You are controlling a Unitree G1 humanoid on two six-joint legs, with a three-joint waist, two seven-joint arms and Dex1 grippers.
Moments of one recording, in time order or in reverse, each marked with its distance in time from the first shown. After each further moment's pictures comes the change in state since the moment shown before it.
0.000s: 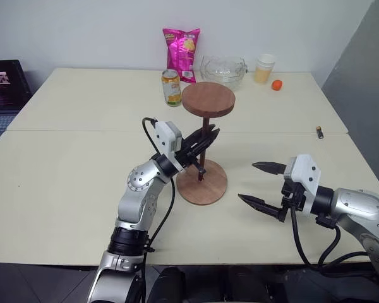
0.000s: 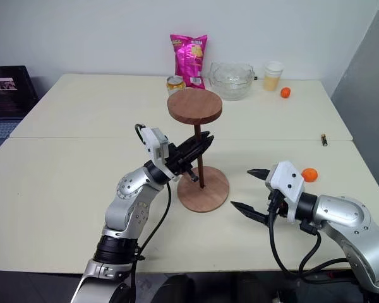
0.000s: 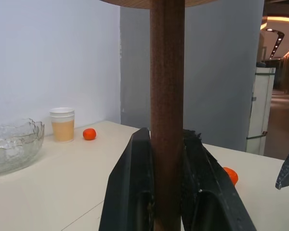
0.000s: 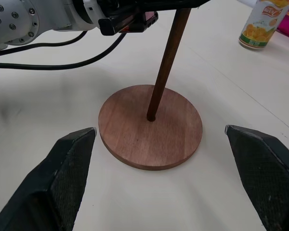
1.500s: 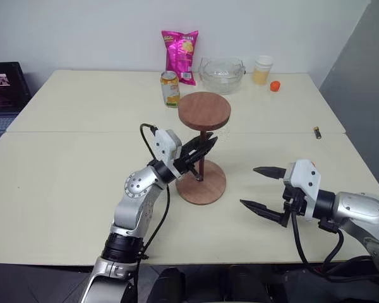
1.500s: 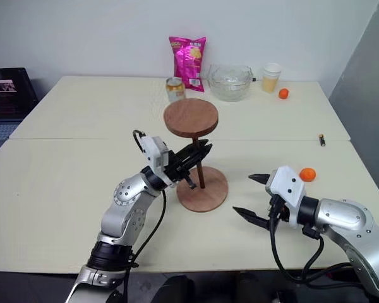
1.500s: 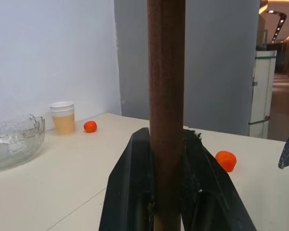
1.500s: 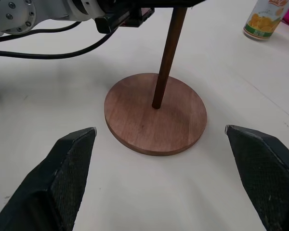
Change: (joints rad) left arm 0.027 0.064 -0.050 0.010 0.030 -0.031 0.026; right arm 0.031 -0.033 -0.001 -0.017 0.003 0.006 -0.007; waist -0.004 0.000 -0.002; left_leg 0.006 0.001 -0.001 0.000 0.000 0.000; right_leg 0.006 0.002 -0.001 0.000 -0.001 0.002
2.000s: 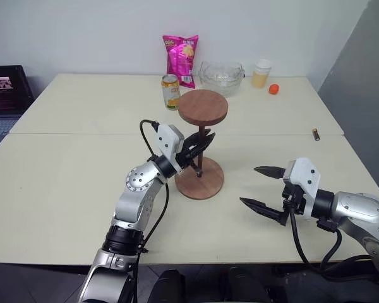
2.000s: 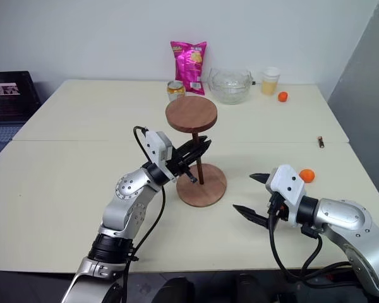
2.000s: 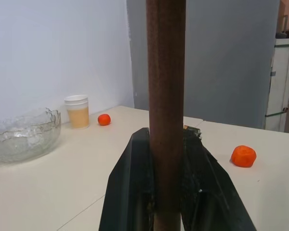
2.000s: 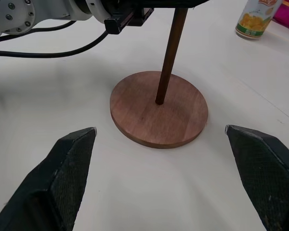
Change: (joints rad) left arm -0.021 0.013 0.001 0.046 0.014 0.024 0.055; right arm -0.007 0.006 0.000 0.001 0.020 0.032 -0.034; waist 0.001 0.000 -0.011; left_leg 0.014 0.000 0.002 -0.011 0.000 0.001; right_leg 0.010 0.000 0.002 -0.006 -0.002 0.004
